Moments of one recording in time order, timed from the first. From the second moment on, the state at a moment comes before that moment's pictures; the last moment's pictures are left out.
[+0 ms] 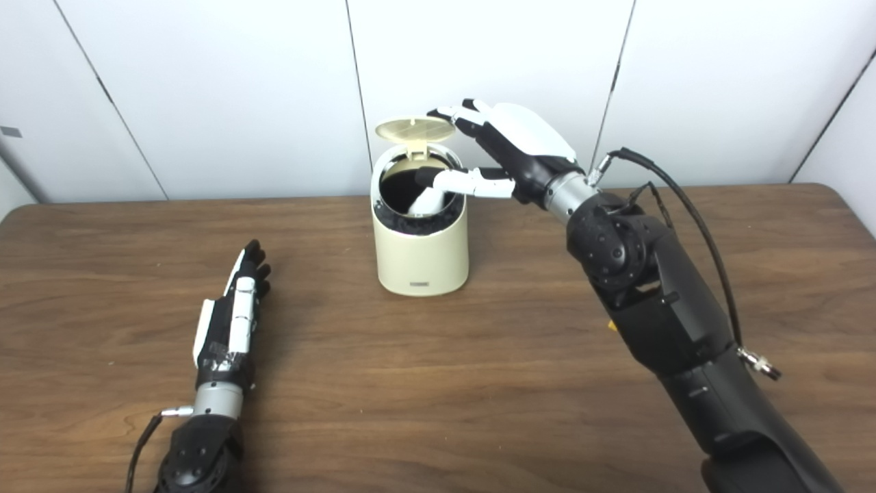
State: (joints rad) left arm -0.12 0.00 0.06 0.05 0.04 -0.02 0.08; right arm -0.68 -0.38 0.30 -0.04 -0.58 0.19 0.32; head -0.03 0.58
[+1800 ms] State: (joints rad) left arm -0.13 0.01 0.04 0.06 0.08 -0.01 0.08; right arm -0.57 -0.40 0.38 -0.13 -0.93 0.04 0.37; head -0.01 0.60
